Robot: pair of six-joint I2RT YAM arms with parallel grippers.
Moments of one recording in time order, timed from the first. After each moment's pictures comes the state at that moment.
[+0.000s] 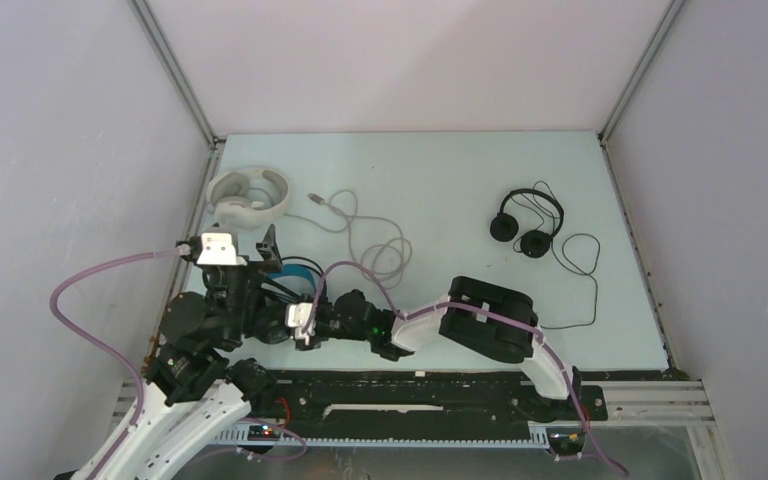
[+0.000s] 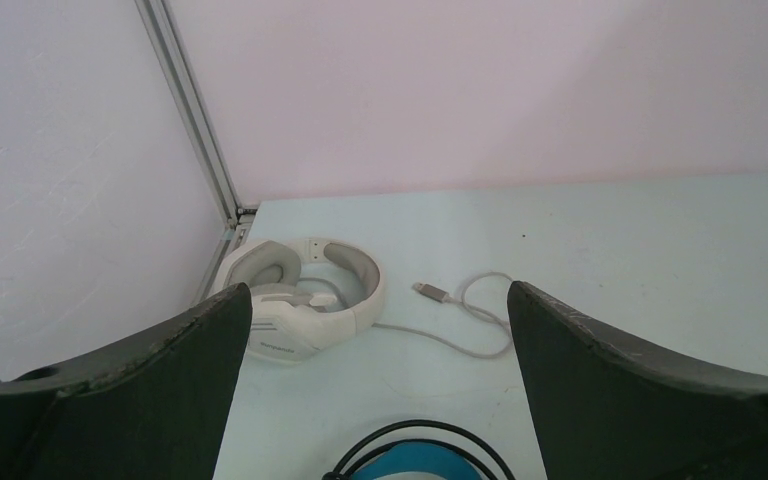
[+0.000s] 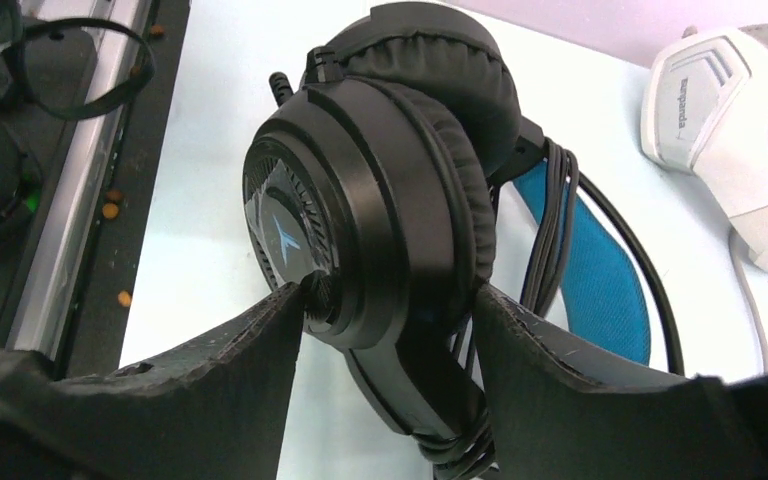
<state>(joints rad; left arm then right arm) -0.67 0.32 0.66 -0.11 -0.65 0.20 1.28 2.15 1.10 0.89 -0.15 -0.38</state>
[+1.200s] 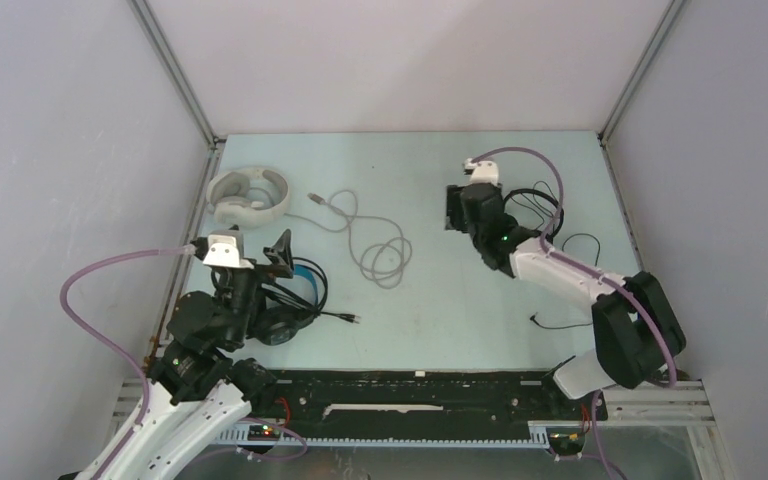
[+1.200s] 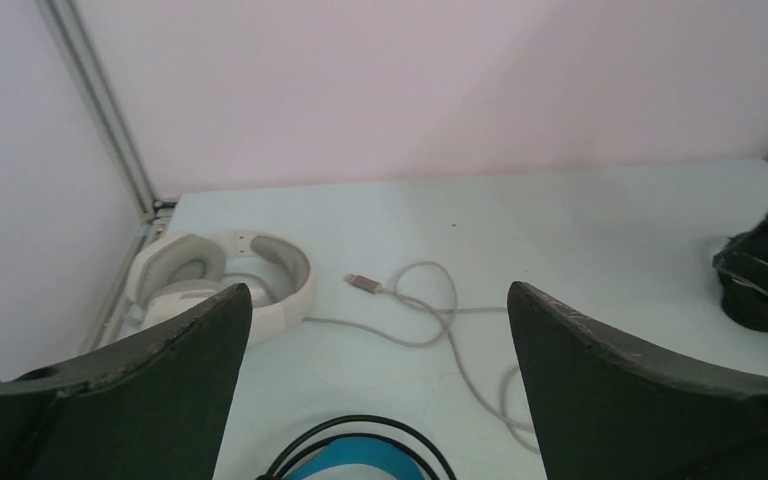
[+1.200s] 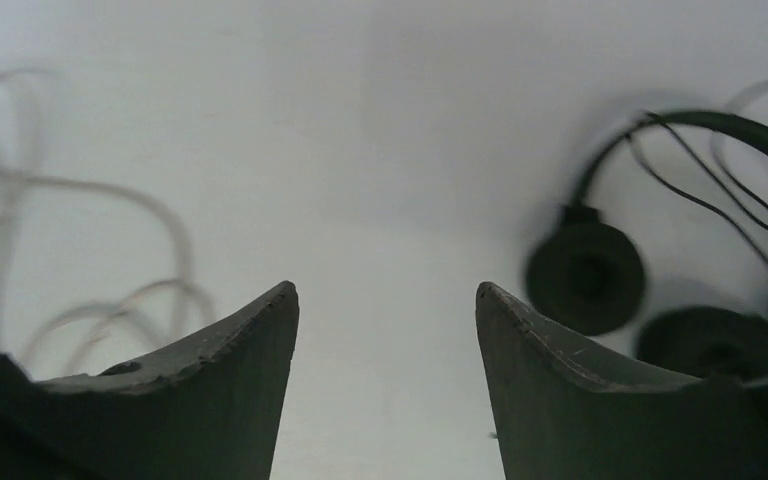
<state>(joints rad) -0.65 0.31 0.61 -0.12 -0.55 0.09 0.64 1.47 0.91 0.12 0.41 0.27</state>
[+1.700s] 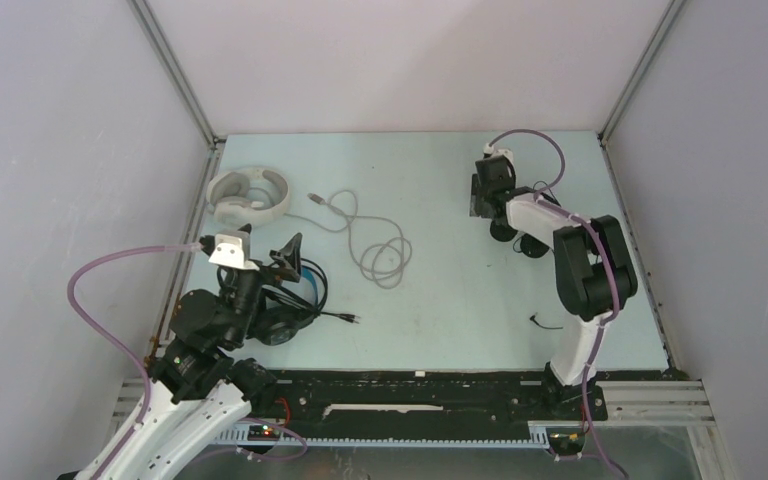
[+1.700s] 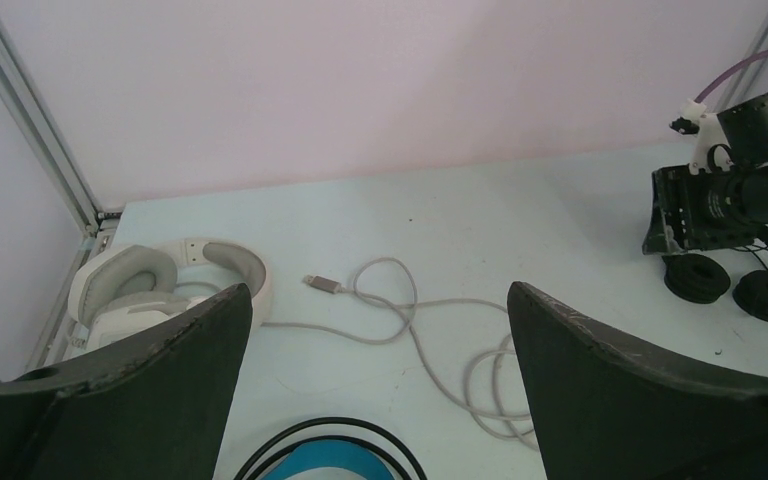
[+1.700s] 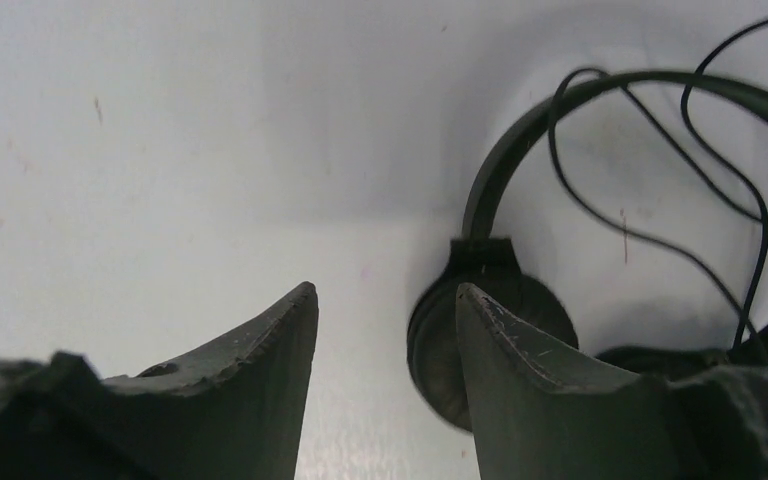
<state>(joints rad) -0.65 0.33 0.61 -0.13 -0.42 0.04 0.32 1.85 1.20 -0.16 0.31 0.28</state>
